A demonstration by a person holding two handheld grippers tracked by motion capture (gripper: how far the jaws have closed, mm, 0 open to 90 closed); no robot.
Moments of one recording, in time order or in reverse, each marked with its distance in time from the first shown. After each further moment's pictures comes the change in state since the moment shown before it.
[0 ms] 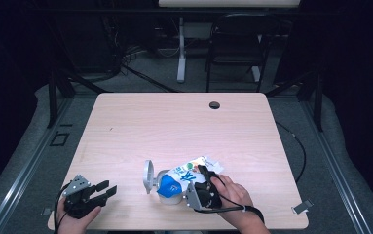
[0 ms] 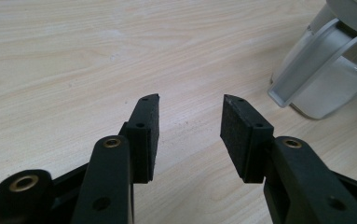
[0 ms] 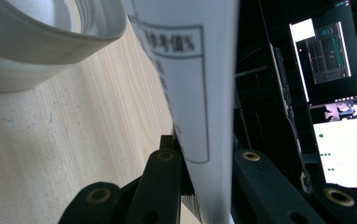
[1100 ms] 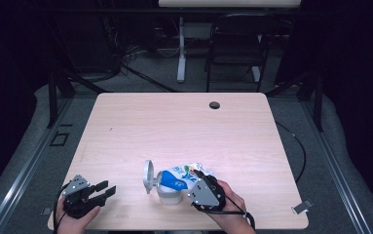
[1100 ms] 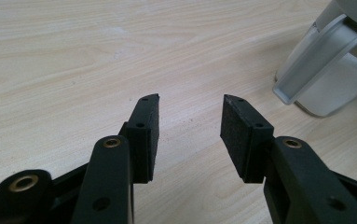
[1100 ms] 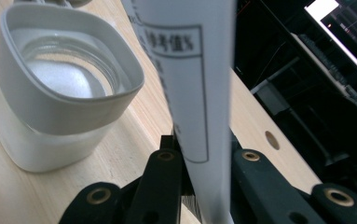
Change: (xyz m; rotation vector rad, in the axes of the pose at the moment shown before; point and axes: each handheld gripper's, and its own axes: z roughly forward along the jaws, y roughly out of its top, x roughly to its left) left arm 0.004 -0.001 -0.001 0.001 0.002 0.000; right arm 0.007 -0.009 -0.003 -0.147 0.107 0.419
